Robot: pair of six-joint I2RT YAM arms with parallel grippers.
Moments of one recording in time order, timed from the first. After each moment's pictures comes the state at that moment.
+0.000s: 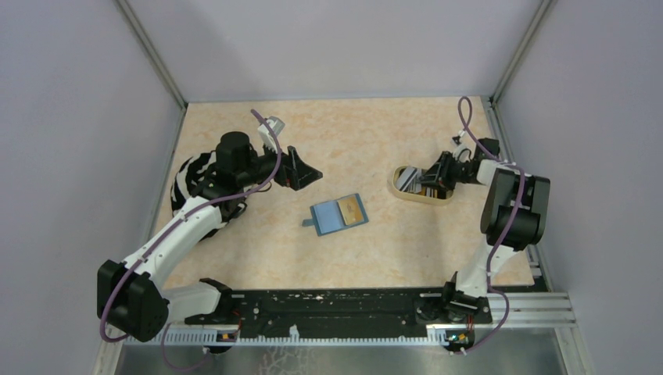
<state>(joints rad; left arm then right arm) -0.43 1.19 0.92 -0.01 0.55 -0.36 -0.26 1.81 1.04 -0.34 -0.93 0.18</state>
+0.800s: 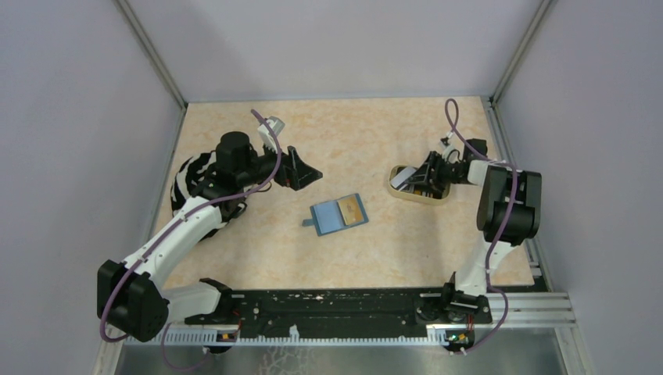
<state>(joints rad) -0.43 1.19 0.92 -0.01 0.55 -0.36 -0.19 1.85 1.02 -0.28 -0.94 0.21</state>
